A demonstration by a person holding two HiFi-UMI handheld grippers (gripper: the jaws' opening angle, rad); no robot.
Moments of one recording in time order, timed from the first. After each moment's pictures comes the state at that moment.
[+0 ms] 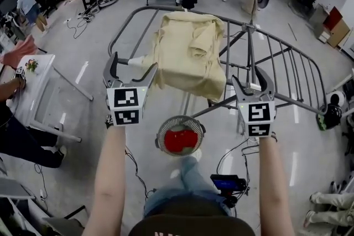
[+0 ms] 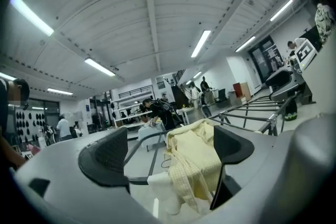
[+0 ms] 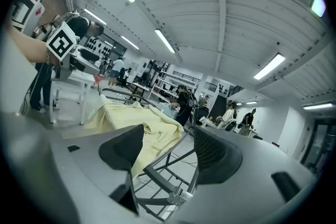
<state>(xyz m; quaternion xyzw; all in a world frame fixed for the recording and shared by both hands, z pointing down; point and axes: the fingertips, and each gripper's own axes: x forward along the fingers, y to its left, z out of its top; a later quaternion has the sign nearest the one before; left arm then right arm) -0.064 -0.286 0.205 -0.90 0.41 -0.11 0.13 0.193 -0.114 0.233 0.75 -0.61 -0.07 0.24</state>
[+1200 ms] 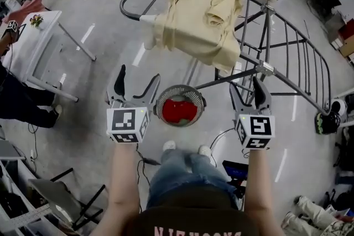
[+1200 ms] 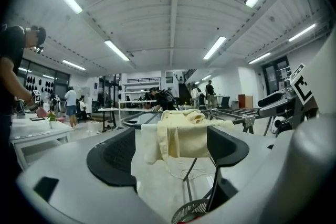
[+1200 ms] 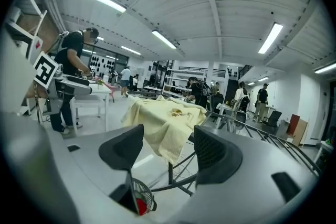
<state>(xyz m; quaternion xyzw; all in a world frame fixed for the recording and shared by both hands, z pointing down) -0.142 -0.163 0.301 -0.90 0.43 -0.08 0.01 0.123 -0.044 0.308 0.72 -0.67 0.02 0.18</state>
